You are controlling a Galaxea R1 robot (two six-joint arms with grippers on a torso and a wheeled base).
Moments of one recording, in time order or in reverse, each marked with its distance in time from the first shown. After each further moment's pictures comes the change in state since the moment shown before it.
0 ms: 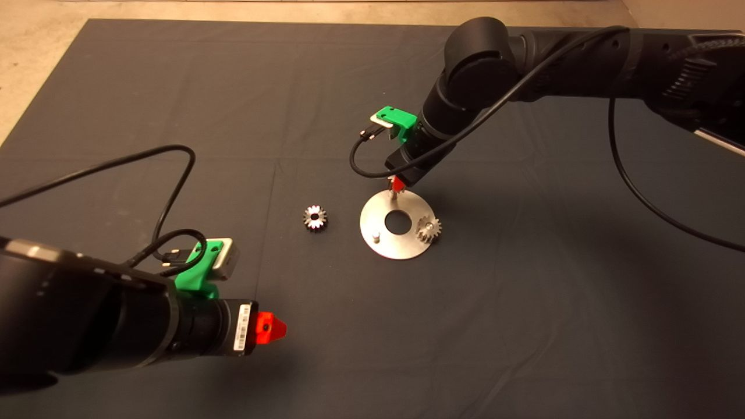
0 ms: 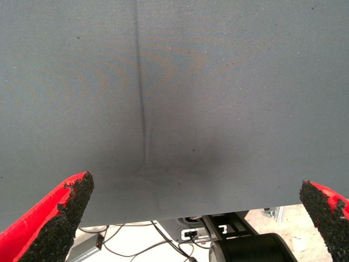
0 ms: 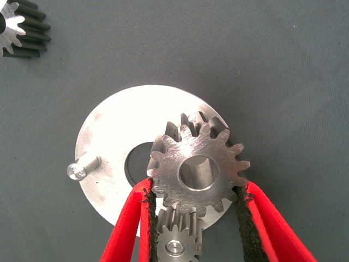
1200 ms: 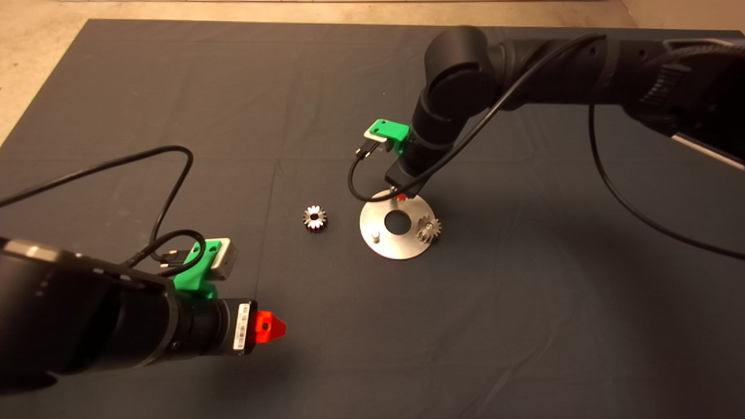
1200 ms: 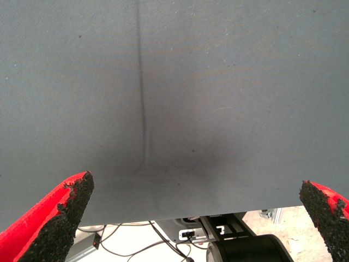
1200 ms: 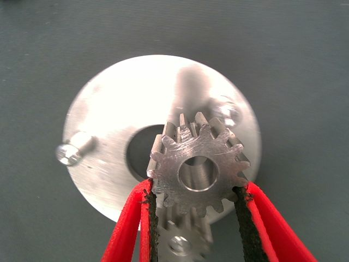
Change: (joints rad) left arm 0.000 -0.003 0.000 0.000 0.000 -0.013; right arm -0.050 0.070 0.006 -0.067 -0.132 -0.052
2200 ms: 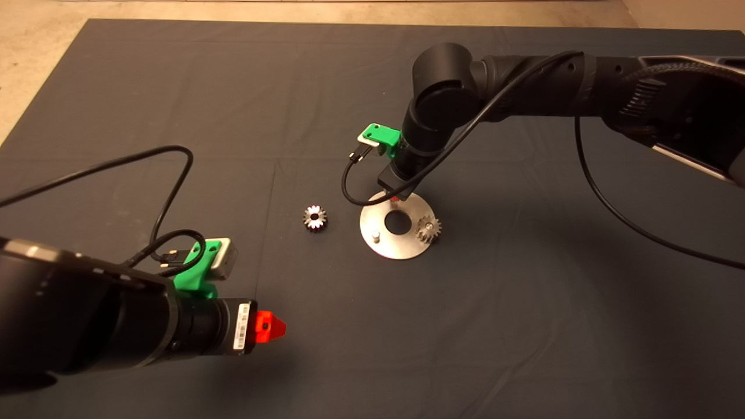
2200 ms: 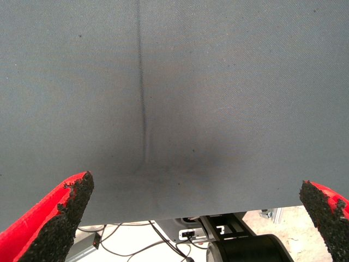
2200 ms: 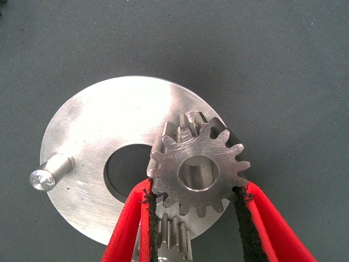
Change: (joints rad) left arm 0.000 0.000 0.000 0.000 0.000 0.000; right arm 0.001 0.007 -0.039 -0.042 0.002 -0.001
